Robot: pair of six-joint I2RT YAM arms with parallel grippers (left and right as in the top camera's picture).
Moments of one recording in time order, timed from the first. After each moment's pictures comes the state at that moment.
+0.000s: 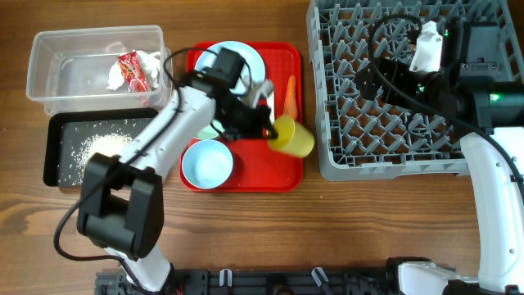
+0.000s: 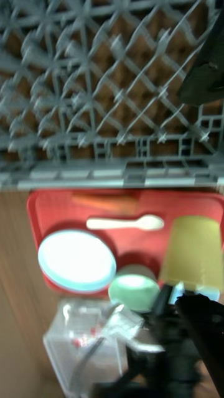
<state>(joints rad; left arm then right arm) -0.37 1.86 1.40 -0.85 0.82 -0.20 0.02 1.41 1.50 -1.02 -0.38 0.24</state>
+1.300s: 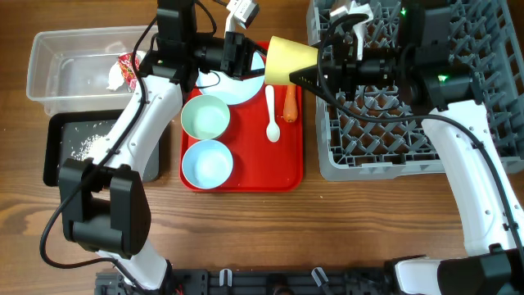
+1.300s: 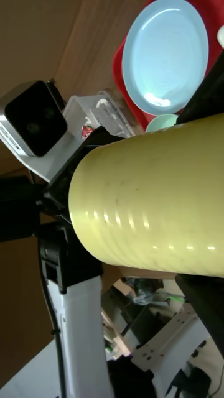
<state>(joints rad) -0.23 1.84 1.44 0.10 1.56 -0.87 0.17 1.54 1.49 -0.58 -1.15 -0.11</state>
